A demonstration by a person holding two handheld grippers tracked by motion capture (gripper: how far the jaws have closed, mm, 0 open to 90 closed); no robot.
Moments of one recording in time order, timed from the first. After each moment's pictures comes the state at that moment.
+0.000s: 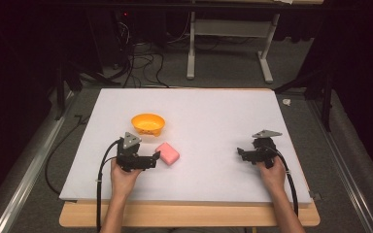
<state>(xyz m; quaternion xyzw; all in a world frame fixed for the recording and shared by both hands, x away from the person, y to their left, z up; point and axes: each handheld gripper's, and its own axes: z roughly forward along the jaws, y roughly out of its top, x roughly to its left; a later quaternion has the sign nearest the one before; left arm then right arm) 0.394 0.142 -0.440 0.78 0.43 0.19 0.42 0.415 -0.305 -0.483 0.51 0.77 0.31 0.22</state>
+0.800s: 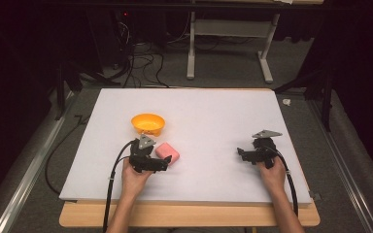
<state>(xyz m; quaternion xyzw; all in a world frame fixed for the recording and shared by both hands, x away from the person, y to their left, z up) 0.401 0.108 -0.455 0.80 0.40 0.16 0.41 0.415 -0.305 -0.483 0.50 0.77 0.31 0.22</state>
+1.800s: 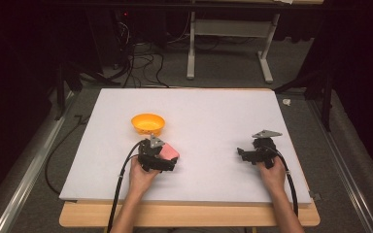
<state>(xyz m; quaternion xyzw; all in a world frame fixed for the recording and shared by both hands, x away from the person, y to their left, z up) 0.415 0.087 -0.477 0.83 0.40 0.15 0.37 0.415 -0.305 -0.483 0.50 0.77 0.31 0.22</state>
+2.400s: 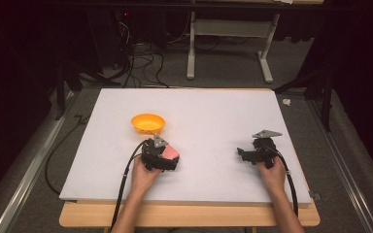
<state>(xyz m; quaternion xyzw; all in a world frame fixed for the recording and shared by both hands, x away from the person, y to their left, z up) 0.422 0.078 -0.486 0.84 0.39 0.16 0.35 0.415 -0.305 -0.483 0.50 0.77 0.31 0.22</state>
